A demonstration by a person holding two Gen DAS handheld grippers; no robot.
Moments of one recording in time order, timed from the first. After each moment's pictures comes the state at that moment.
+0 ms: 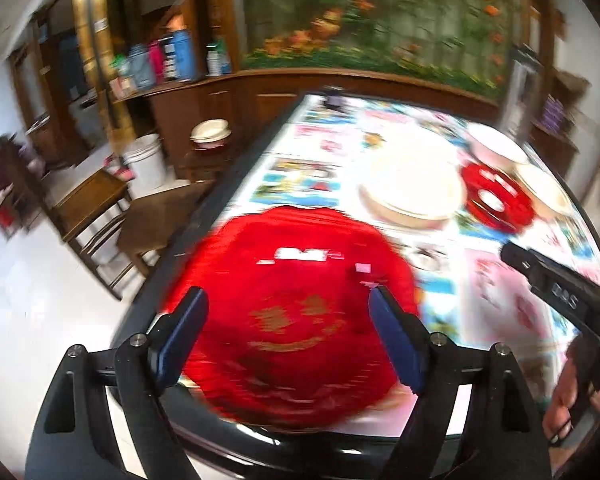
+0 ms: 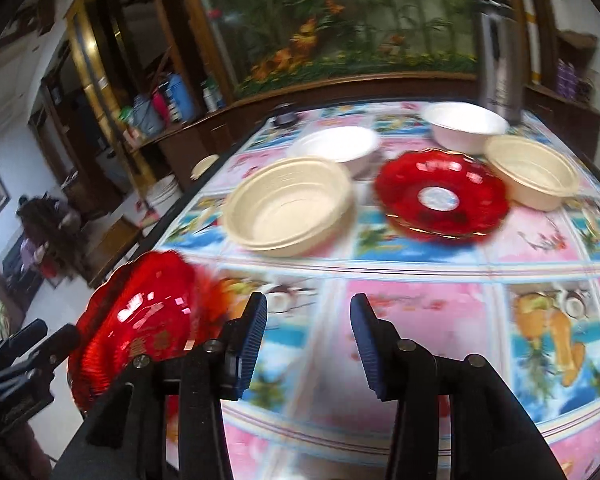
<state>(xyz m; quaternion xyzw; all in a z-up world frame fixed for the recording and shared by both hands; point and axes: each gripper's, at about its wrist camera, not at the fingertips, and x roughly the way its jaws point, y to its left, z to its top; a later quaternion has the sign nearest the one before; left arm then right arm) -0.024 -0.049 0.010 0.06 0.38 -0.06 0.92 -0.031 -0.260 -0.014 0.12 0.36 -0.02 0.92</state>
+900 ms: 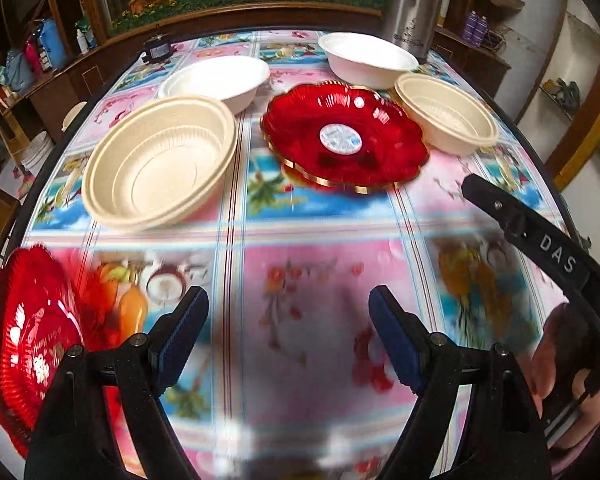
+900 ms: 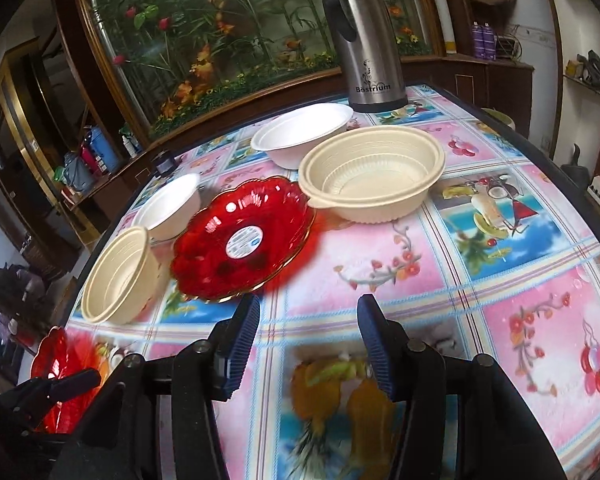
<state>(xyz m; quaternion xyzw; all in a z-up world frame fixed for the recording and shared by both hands) 0.030 -0.251 -0.026 0.10 0.48 -0.19 0.85 -0.028 -0.441 -0.024 0.18 0.35 -0.13 0.91</state>
